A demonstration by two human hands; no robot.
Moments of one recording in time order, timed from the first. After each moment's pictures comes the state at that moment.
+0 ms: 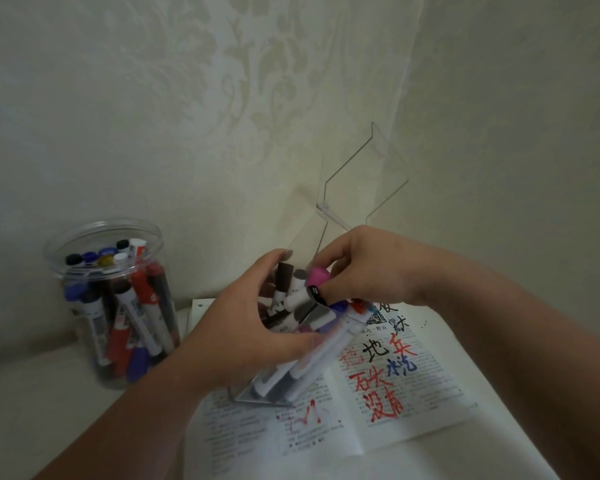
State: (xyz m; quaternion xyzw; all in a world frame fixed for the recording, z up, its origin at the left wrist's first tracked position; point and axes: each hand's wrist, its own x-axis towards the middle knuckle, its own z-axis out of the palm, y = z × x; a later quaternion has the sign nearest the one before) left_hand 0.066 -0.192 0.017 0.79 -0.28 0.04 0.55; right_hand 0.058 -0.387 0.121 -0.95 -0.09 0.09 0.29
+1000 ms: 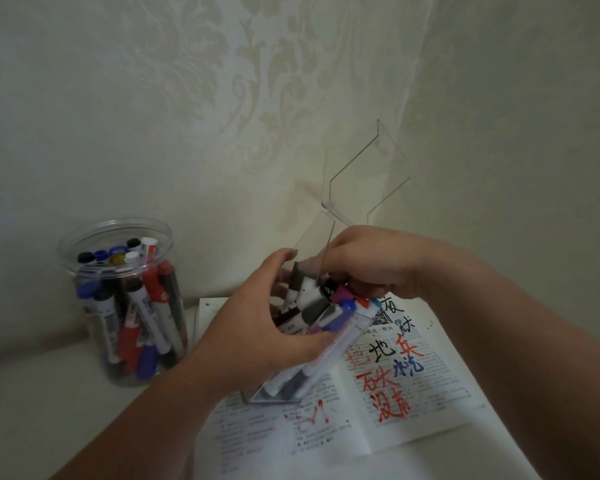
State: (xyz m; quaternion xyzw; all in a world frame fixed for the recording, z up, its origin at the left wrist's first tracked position) left_hand 0.057 -0.197 0.022 0.80 -0.26 0.05 0.55; right_hand 0.078 -0.375 0.121 -0.92 -0.03 0.16 0.34
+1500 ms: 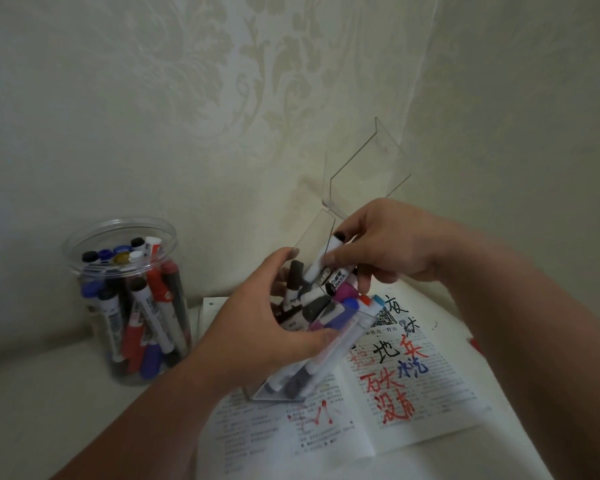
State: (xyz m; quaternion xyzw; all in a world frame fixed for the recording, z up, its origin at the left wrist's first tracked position) left_hand 0.062 -0.196 0.020 0.80 -0.24 0.05 0.54; right_hand 0.074 -0.386 0.136 -0.92 -0.07 0.08 0.37
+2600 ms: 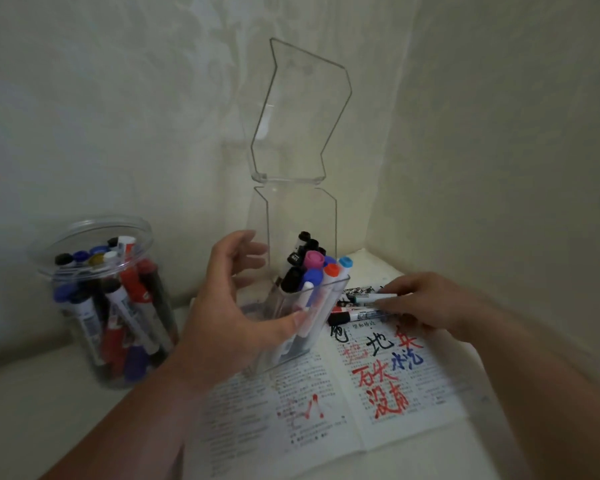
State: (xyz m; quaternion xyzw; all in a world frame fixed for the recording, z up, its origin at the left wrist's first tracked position) left_hand 0.082 -0.195 -0.005 0.73 -0.25 0.16 0.61; right_hand 0.082 -0.489 0.020 -0.89 0.13 0.07 0.44
